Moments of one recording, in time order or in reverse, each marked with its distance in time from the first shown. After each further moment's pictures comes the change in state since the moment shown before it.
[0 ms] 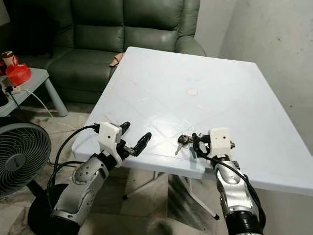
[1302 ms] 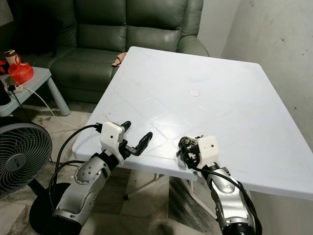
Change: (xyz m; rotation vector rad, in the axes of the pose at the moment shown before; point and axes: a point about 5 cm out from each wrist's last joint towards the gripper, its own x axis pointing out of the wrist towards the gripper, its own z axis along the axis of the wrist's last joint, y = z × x) left arm 0.003 -0.003 0.002 0.028 -0.002 0.014; right arm -0.017 0.035 -0.013 0.002 0.034 0.268
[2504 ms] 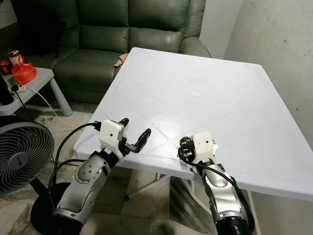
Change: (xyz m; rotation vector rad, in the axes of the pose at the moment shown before) left arm 0.002 0.002 0.004 0.026 -0.021 0.039; right arm 0.011 0.005 0.001 0.000 0.049 -0.047
